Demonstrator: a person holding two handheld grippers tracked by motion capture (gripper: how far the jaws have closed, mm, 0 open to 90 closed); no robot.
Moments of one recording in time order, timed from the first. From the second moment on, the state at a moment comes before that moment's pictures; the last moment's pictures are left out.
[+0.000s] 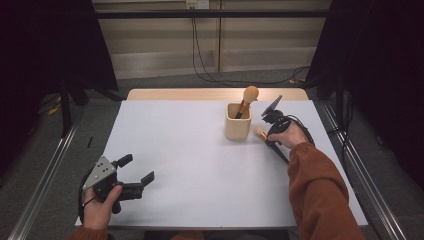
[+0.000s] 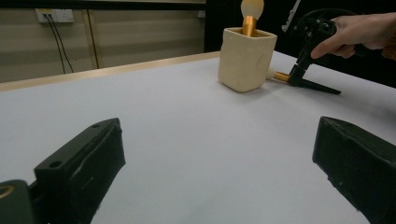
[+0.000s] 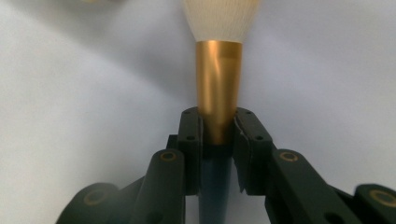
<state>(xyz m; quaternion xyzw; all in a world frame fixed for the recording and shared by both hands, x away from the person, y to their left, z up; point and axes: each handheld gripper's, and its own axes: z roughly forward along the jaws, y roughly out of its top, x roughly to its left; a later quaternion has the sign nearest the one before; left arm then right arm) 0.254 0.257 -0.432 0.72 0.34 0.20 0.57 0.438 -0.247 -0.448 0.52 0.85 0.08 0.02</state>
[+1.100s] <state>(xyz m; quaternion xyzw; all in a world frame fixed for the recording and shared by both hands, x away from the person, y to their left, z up) 0.254 0.258 -0.433 0.72 0.35 0.20 0.57 0.409 -0.261 -0.423 0.52 0.82 0.21 0.06</state>
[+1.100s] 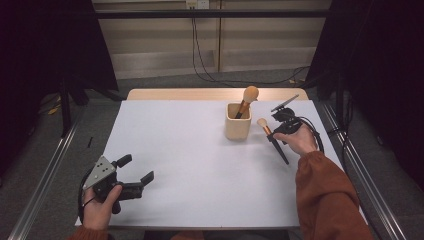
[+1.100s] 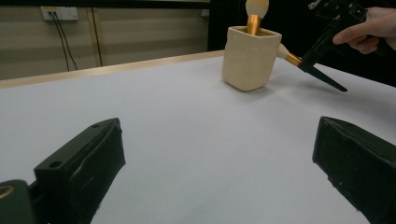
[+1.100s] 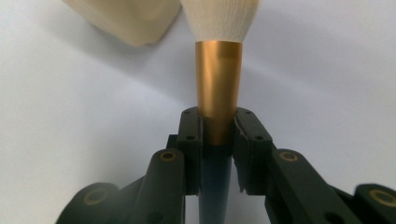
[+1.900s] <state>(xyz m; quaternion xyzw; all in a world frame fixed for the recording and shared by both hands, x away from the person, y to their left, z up) 0.255 0.257 -0.433 0.72 0.35 0.21 0.57 0.388 -0.268 -0.425 0.52 0.78 0.33 0.10</state>
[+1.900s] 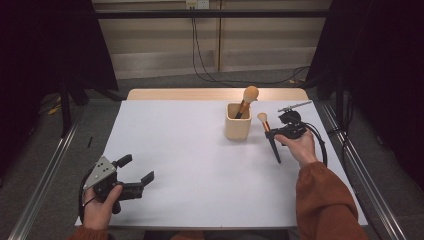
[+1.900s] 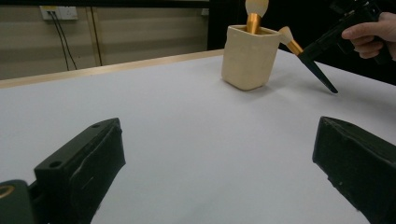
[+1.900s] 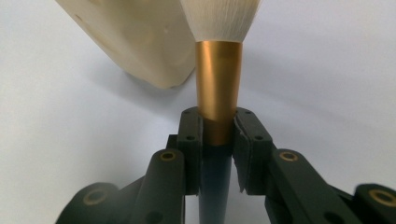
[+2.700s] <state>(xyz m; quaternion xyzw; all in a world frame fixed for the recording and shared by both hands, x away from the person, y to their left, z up) 0.255 0.257 -0.433 0.72 0.35 0.21 0.57 0.367 -0.278 -0.430 0.51 0.73 0.43 0.15</state>
